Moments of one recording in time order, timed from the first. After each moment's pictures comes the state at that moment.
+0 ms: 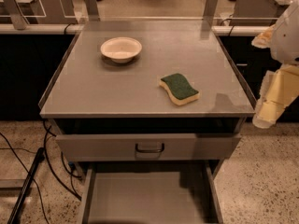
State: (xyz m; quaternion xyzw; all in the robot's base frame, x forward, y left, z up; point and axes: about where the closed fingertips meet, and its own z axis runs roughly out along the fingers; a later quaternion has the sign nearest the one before) arm 0.438 -0.217 0.977 -0.60 0.78 -0.04 0.16
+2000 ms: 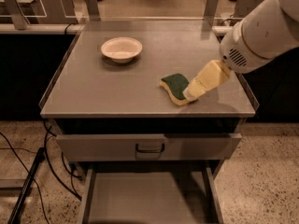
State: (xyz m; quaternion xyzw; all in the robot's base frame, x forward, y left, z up) arm 0.521 -0.157 0.951 -0.39 0.87 -0.01 0.31
